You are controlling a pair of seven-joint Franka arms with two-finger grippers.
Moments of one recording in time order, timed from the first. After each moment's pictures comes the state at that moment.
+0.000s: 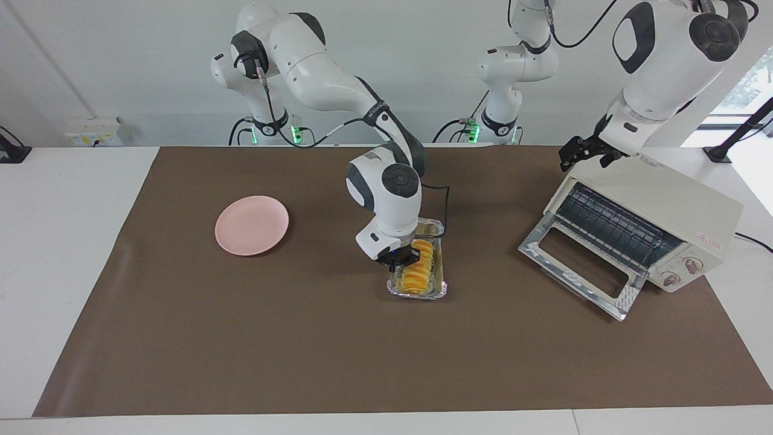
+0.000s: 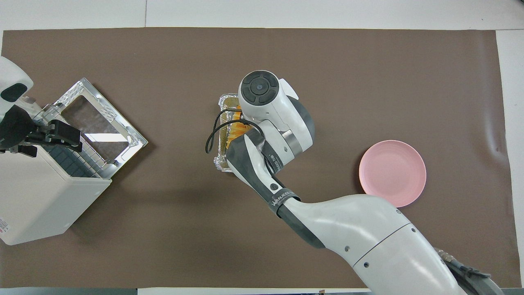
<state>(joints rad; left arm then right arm) 0.01 0.00 -0.09 -1.65 -0.02 1.46 -0.11 0.55 0.70 0.02 -1.33 -0.03 2.02 0.75</state>
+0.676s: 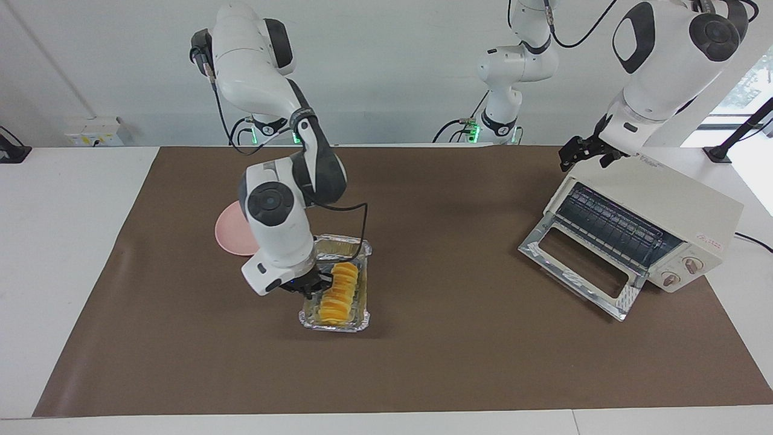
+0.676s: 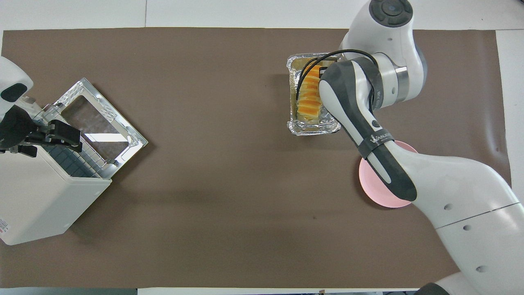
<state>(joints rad) 0.01 0.00 -0.09 -1.65 -0.02 1.46 -0.11 0.21 0.68 0.01 -1.21 0.00 1.88 0.31</state>
